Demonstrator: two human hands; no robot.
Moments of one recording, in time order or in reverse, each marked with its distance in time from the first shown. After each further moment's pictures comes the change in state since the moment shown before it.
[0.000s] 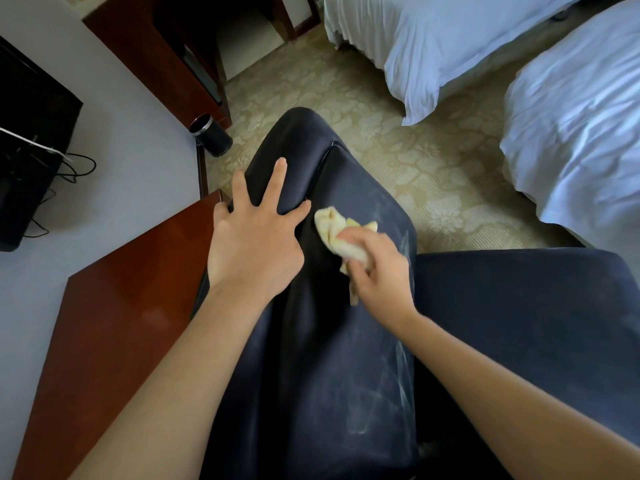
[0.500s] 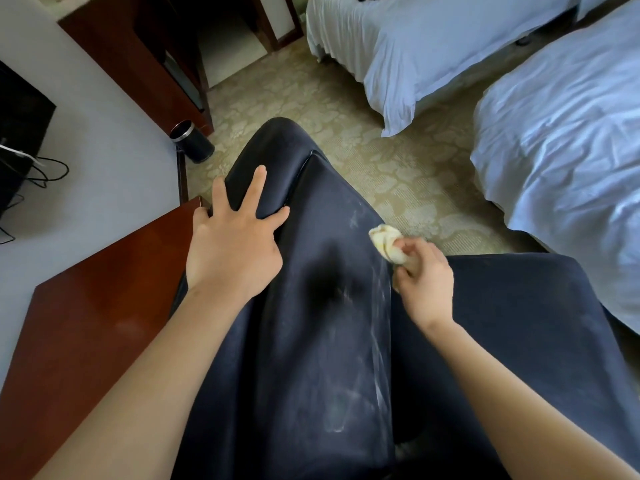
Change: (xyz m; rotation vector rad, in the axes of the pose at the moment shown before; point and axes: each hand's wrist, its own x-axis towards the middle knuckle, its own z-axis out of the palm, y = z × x) left_hand 0.000 0.002 -0.004 0.007 0.015 -0.005; right_hand -0.007 0.043 -0.070 -0.364 0.152 0.245
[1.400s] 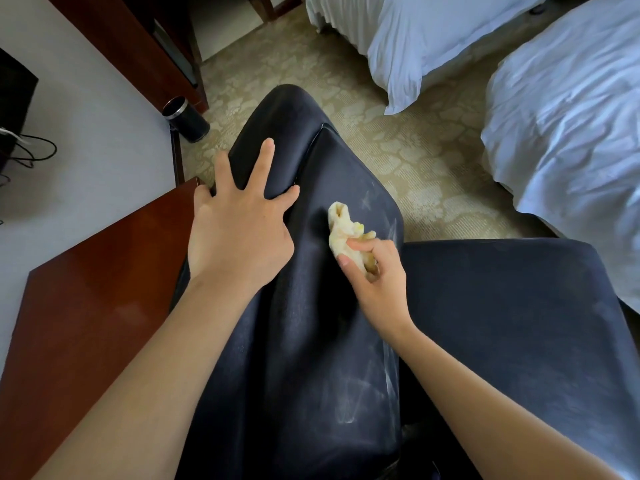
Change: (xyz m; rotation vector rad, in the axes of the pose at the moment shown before) left_hand 0.005 -0.001 0.006 -0.001 0.041 0.023; right_hand -0.032 -0.043 0.055 0.489 -0.116 0.078
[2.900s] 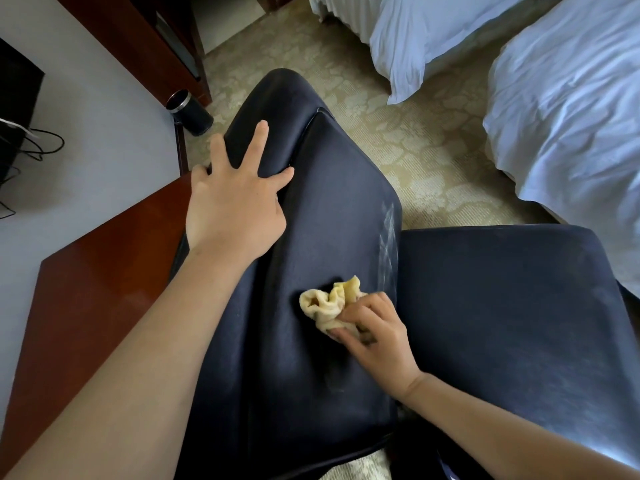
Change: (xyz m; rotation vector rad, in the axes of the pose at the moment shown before) left_hand 0.001 0.001 -0.001 0.003 0.028 -0.003; right_hand -0.082 0.035 -0.025 -0.182 -0.155 -0.429
